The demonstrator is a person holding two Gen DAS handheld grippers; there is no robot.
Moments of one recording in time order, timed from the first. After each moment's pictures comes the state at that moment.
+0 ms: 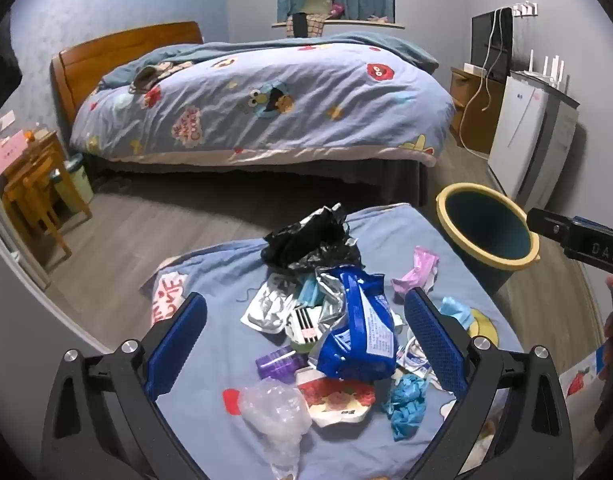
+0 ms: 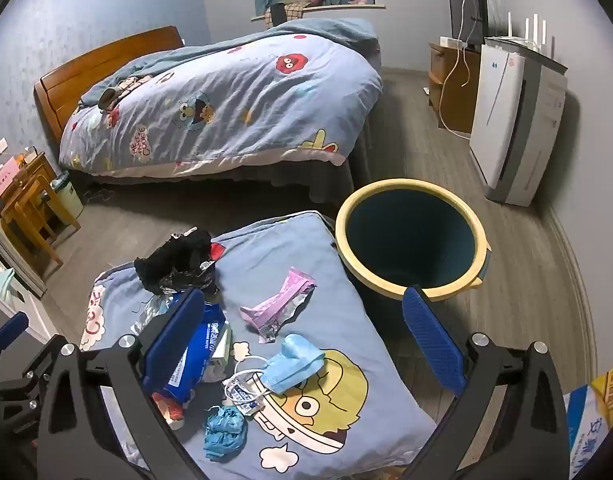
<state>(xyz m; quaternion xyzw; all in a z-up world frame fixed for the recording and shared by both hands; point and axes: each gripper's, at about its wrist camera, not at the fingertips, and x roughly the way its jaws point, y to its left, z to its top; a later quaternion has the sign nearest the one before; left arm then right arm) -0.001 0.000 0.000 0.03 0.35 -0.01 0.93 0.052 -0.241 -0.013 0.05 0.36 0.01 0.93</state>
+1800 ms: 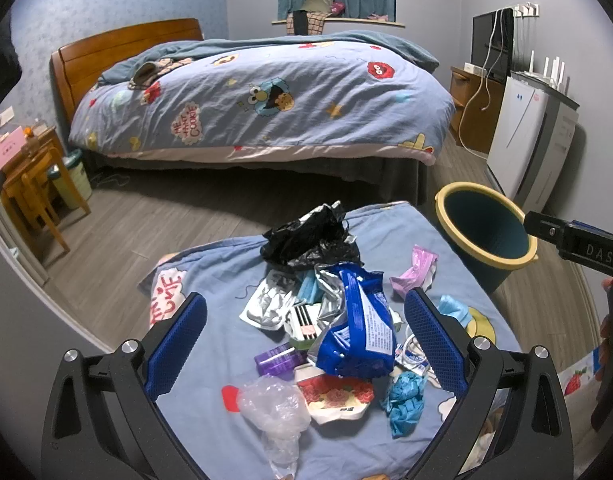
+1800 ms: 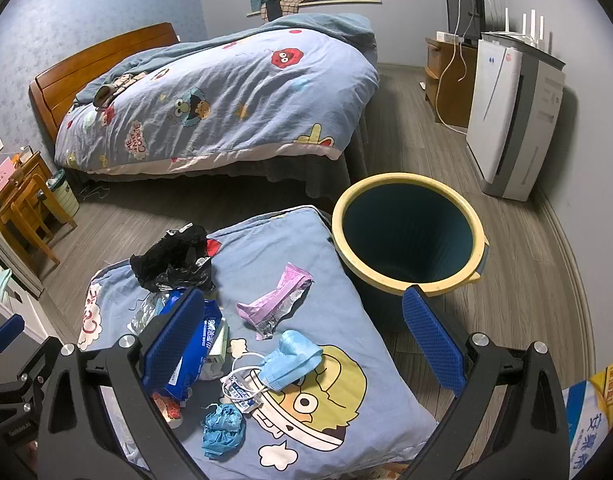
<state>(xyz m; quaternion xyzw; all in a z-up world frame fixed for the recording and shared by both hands) 0.000 0.002 0.000 0.02 0.36 -0.01 0.93 0.054 -0.241 -0.015 0.05 0.37 0.01 0.93</state>
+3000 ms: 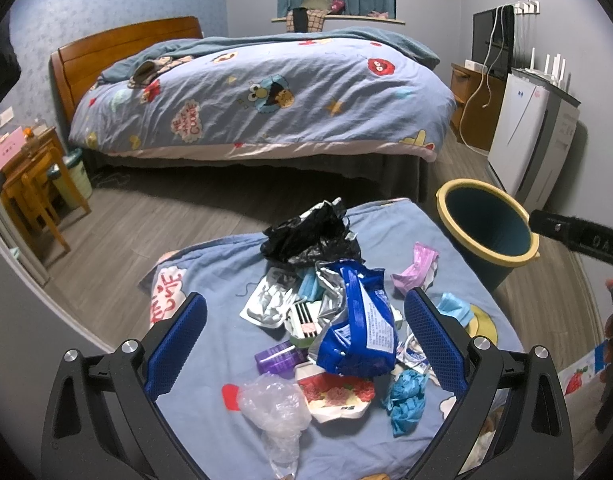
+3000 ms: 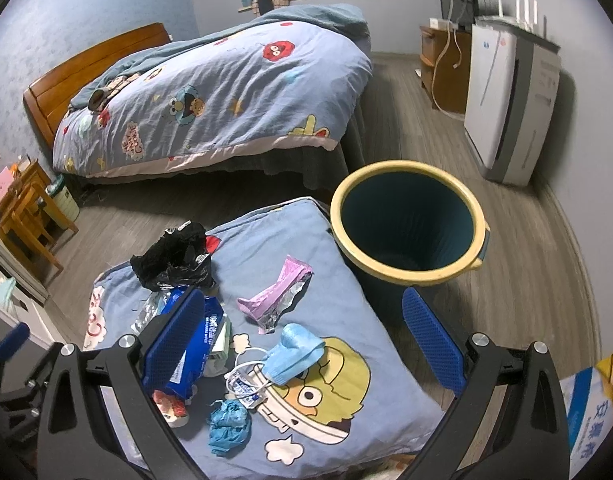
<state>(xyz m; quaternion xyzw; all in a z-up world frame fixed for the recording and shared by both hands) 0.001 -0.001 0.005 0.02 0.36 -0.01 0.93 0.053 -0.249 -0.018 0.08 0.38 0.01 0.92</state>
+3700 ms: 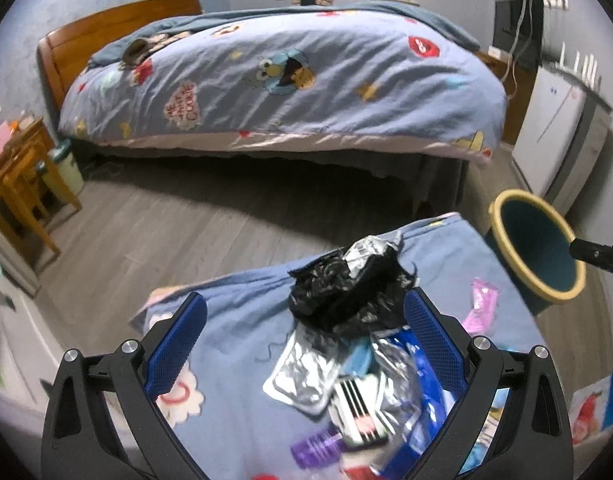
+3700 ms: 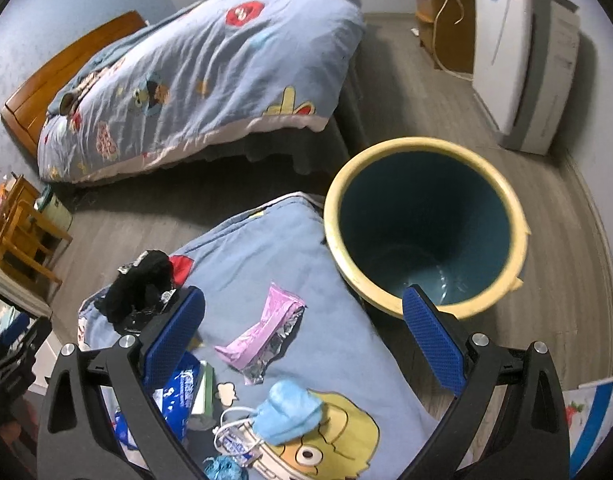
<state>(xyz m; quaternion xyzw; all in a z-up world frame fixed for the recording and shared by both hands) 0.135 0.045 -0.040 0.03 0.40 -0.01 0.91 0.168 -0.269 -0.067 0.12 0.45 0.01 0.88</state>
